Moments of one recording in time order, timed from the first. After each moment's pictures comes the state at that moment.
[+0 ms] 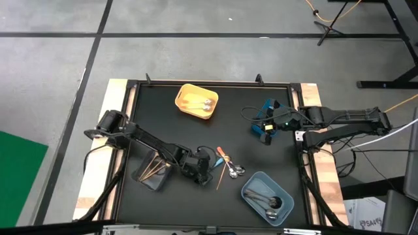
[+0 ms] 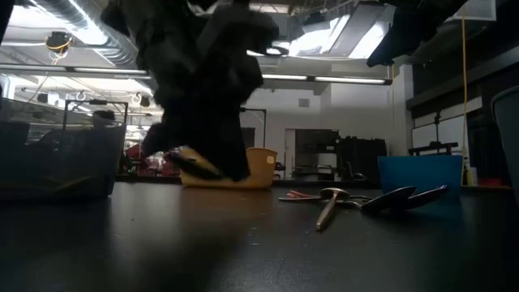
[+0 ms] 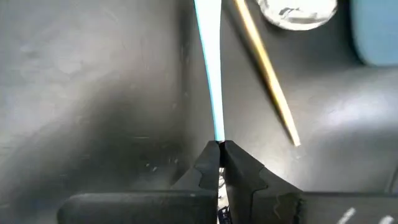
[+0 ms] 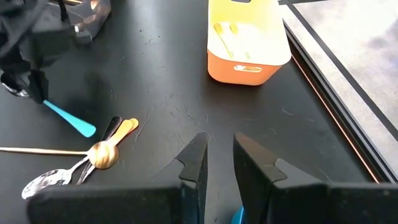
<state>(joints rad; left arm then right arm) -0.30 1.89 1.12 -0.21 -0.08 -1.06 0.03 0.96 0.90 -0.65 0.30 0.12</state>
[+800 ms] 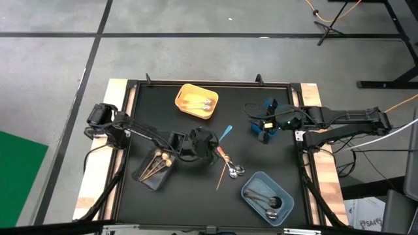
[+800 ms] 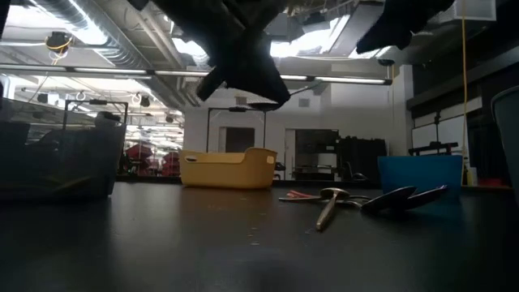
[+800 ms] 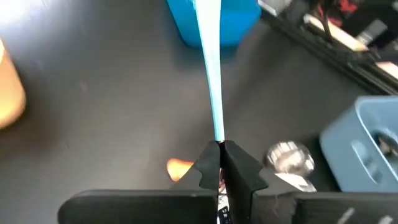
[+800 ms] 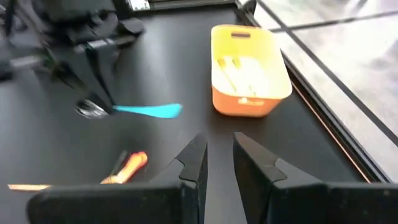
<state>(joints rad) -0.21 1.73 1.12 -0.09 -0.49 -0.76 0.03 0.96 0.90 -0.54 0.29 0.13</state>
